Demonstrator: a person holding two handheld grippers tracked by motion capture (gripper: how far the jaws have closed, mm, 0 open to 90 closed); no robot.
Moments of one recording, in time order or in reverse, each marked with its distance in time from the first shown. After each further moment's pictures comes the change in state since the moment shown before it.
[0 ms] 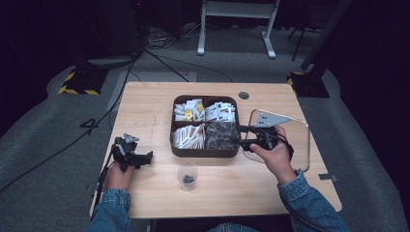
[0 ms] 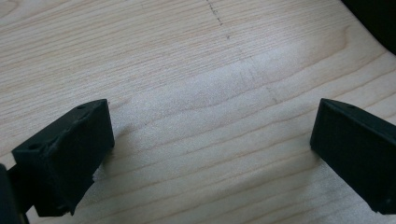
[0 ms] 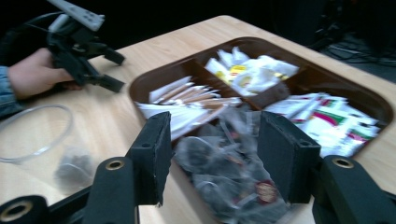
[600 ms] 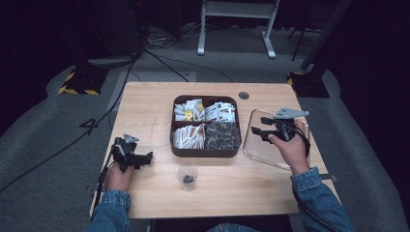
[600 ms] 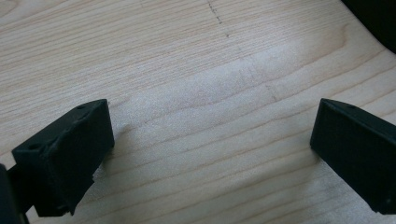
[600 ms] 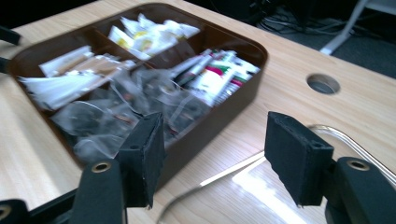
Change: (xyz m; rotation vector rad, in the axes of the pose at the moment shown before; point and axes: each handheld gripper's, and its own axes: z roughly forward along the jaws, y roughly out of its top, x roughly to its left) left arm 0.000 -0.001 -0.001 0.000 -0.002 0.005; right arm -0.065 -0.028 -0.026 0.076 -0.223 0.073
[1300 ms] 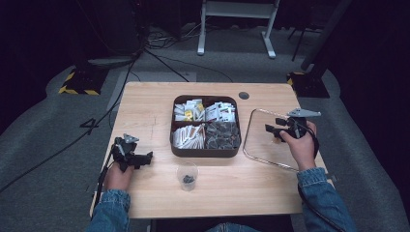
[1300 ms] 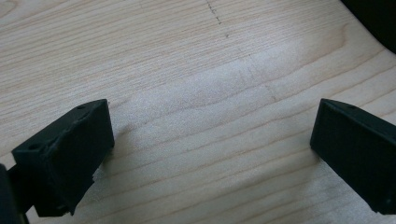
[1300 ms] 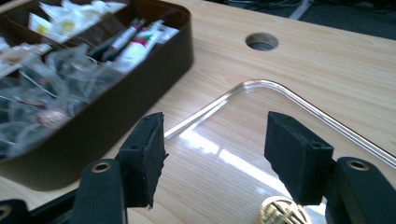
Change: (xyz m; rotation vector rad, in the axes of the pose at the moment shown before) left arm 0.001 0.000 0.000 0.000 -0.004 0.005; right arm -0.052 -0.035 -0.003 0.037 -0.119 0.143
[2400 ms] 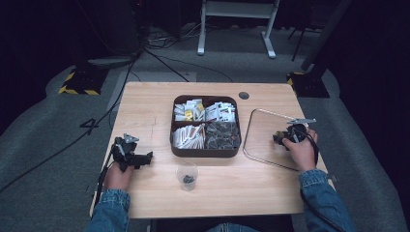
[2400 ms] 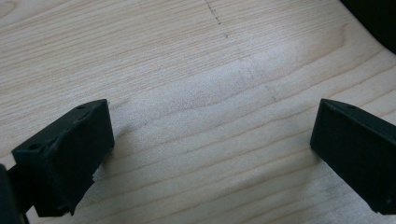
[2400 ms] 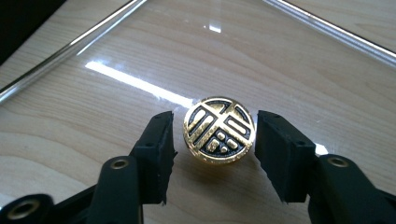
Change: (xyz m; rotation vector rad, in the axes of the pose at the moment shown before) left arm 0.000 0.000 0.000 0.000 -0.003 0.001; right arm -0.027 -0.046 0.023 0.223 -0.153 0.092
